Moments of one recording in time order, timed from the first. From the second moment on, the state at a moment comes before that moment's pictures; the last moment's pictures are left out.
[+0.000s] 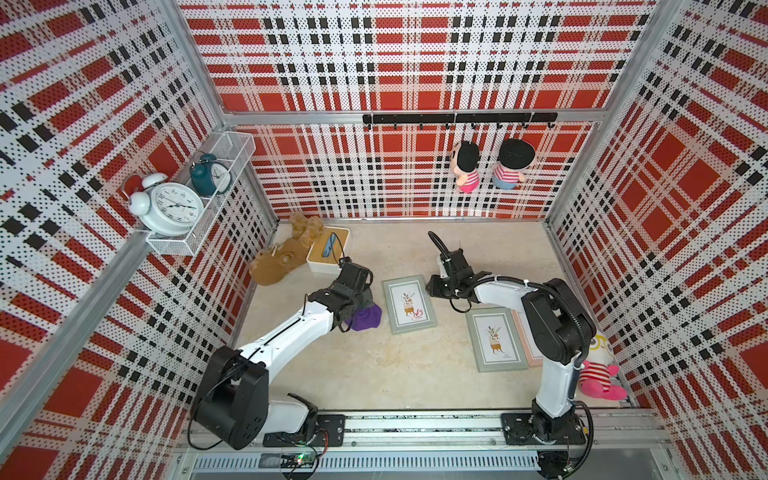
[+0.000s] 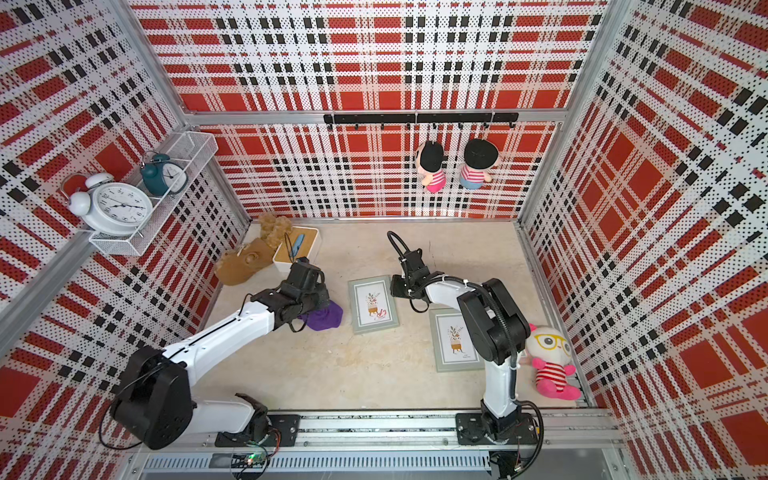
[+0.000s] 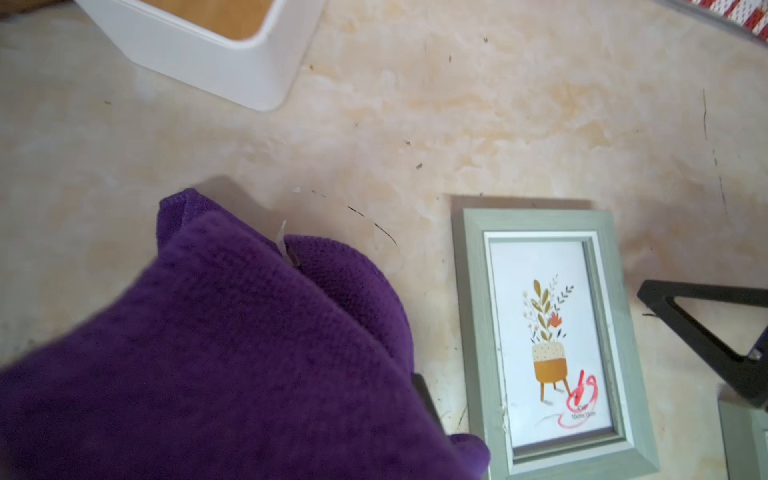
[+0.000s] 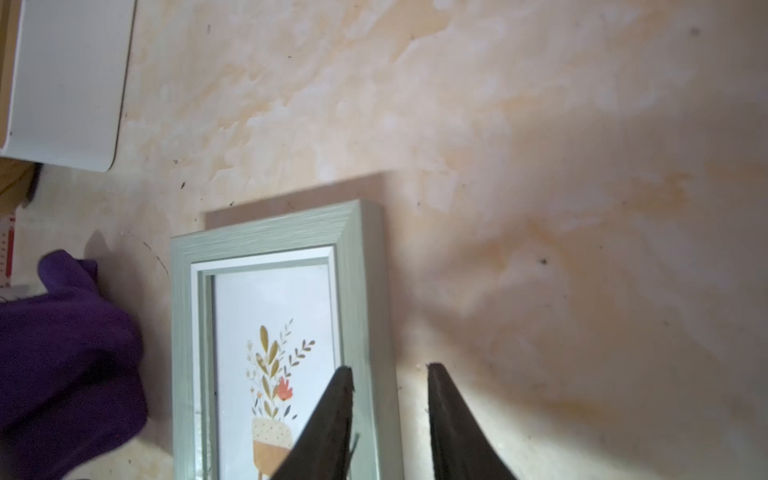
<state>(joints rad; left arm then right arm) -0.47 1.39 0.88 -0.40 -0.22 -0.61 0.51 1.93 1.17 -0.13 -0.16 0.57</state>
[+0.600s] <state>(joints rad) -0.50 1.66 0.94 -0.13 -0.10 -0.61 0.51 1.96 1.16 -0.11 -0.25 0.57</state>
